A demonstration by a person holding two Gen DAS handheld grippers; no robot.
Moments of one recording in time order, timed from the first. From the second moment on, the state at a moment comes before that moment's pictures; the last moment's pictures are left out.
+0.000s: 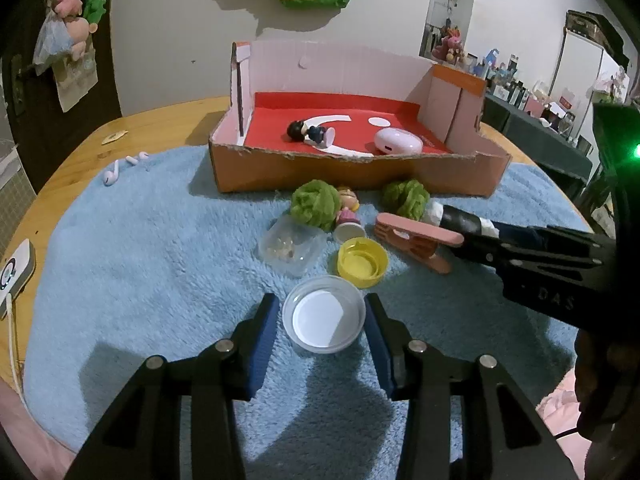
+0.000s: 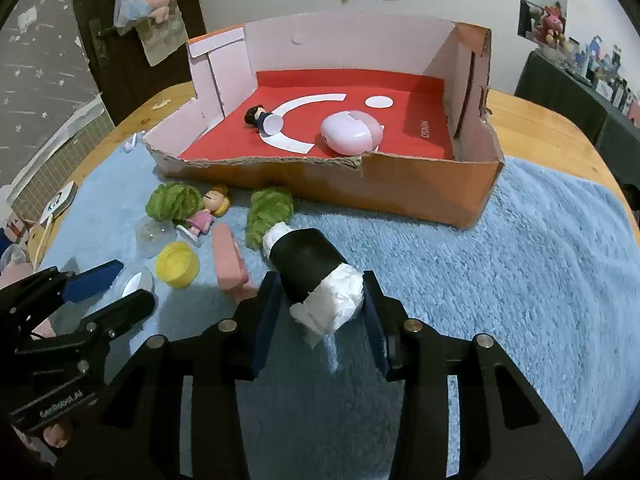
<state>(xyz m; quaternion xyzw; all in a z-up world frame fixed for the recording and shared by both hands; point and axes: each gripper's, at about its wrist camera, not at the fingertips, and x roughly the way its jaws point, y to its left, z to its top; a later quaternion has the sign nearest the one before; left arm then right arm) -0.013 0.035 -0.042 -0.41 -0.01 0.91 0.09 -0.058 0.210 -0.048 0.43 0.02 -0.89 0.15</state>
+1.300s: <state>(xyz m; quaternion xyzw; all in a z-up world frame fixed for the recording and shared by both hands) -0.022 0.022 -0.021 -0.38 -0.02 0.92 0.08 -0.033 0.219 -0.023 0.41 -0.01 -0.90 0.17</state>
